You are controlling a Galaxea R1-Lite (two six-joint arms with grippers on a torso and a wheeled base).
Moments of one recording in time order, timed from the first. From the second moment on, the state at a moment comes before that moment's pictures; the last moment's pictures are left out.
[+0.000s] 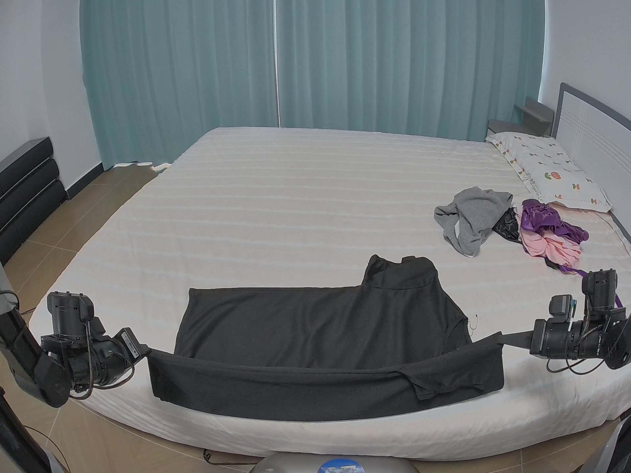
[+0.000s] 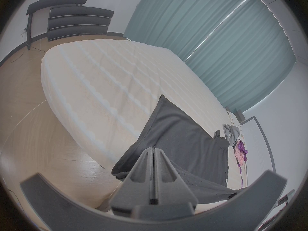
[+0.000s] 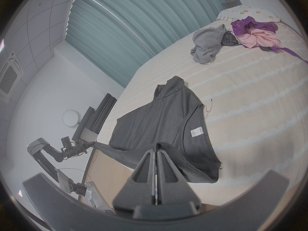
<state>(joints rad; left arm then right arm) 0.05 1.84 -0.22 -0.91 -0.16 -0.65 -0.11 1.79 -0.31 -0.74 0.69 0.27</state>
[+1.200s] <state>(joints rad) 0.05 2.21 -0.48 -0.91 -0.16 -0.65 -0.08 2.15 -0.58 -0.73 0.65 0.27</state>
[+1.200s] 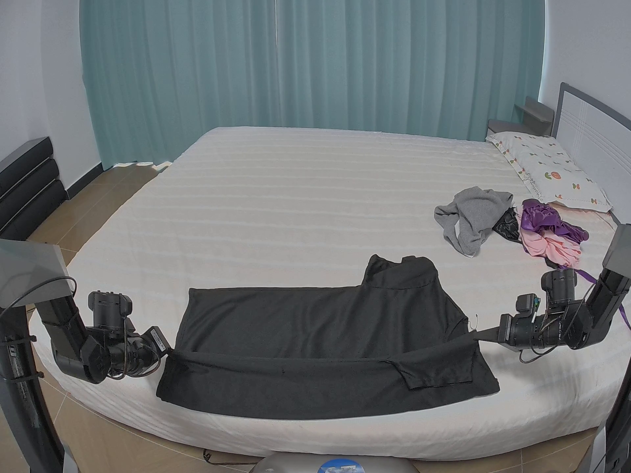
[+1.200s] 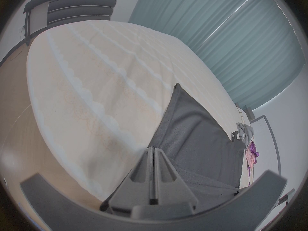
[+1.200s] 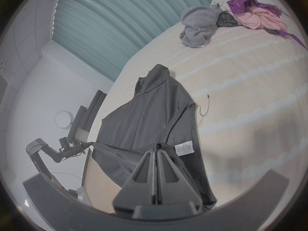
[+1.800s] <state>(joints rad) 0.04 2.25 -0.49 -0.92 -0.16 -0.66 -0.06 2.19 -0.61 -0.73 0.64 0.27</state>
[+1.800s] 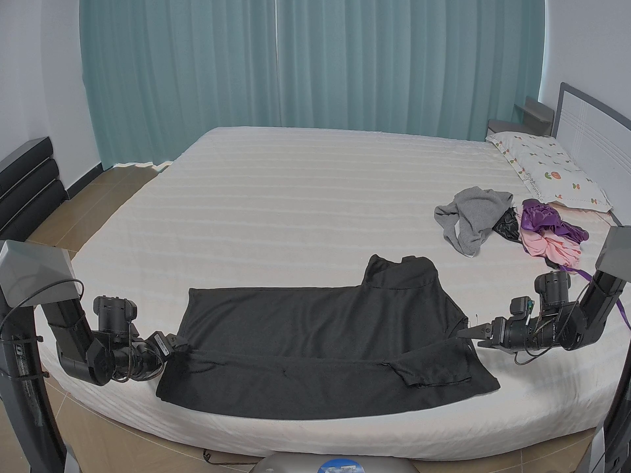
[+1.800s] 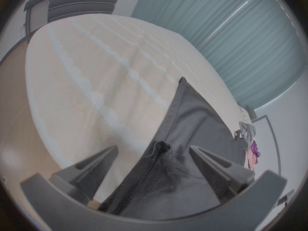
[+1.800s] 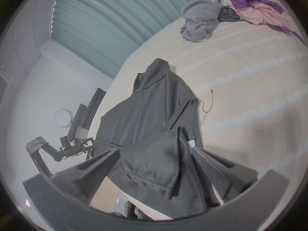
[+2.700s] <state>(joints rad) 0.06 2.08 -0.43 -0.91 -0.17 -0.83 0.11 2.12 -0.64 -0.85 0.43 0.66</state>
